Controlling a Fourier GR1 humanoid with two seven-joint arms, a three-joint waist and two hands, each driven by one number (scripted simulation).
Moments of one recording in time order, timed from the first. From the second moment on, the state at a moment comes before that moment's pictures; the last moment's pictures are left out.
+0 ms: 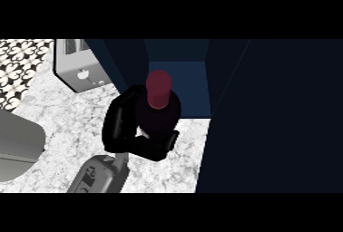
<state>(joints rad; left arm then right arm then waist) -0.30 0.00 -0.33 -1.55 0.20 0.30 -0.22 -0.58 -0.26 -0.05 -2.46 -0.13 -0.15 1.00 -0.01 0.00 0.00</state>
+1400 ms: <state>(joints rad) -0.75 0.00 -0.27 -1.09 0.16 0.50 -0.22 -0.57 -0.26 -0.09 -2.45 -0.16 -0.11 1.00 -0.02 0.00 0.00</state>
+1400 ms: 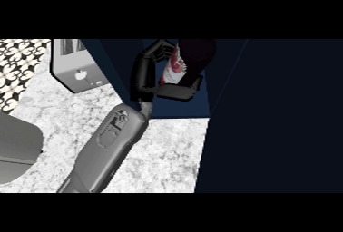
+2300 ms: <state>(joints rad) -0.78 0.00 -0.38 -0.76 0.35 0.56 -0.47 -0.54 -0.21 -0.02 -2.42 -0.16 -0.10 0.94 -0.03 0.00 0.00</state>
